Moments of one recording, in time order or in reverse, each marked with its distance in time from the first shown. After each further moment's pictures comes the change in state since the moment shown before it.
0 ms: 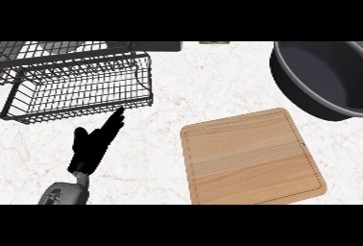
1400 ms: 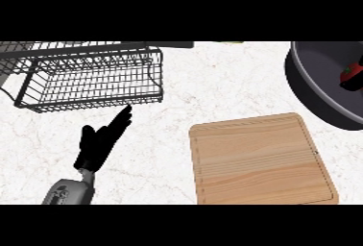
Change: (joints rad) left arm -0.021 -0.026 -0.014 -0.020 -0.022 -0.037 0.020; right arm -0.872 -0.030 0.439 0.900 0.536 0.350 0.371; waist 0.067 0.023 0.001
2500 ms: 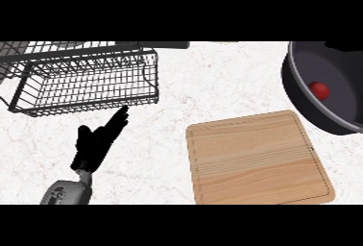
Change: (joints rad) left arm 0.009 0.000 0.021 -0.003 -0.002 0.006 0.002; right arm -0.128 0.105 -0.386 0.143 -0.265 -0.479 -0.214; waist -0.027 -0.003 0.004
